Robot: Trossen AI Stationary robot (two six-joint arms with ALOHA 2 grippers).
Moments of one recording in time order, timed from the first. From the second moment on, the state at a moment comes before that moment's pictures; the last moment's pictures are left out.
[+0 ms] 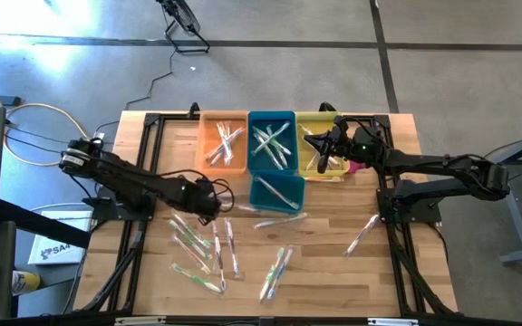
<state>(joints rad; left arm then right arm) -0.21 1.42 0.80 -0.89 -0.36 -0.95 -0.45 1.07 0.46 0.50 -0.03 -0.03</state>
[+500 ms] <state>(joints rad) -0.16 1.37 0.92 -1.03 -0.30 -0.61 -0.45 1.07 0.46 0.50 -0.09 -0.03</state>
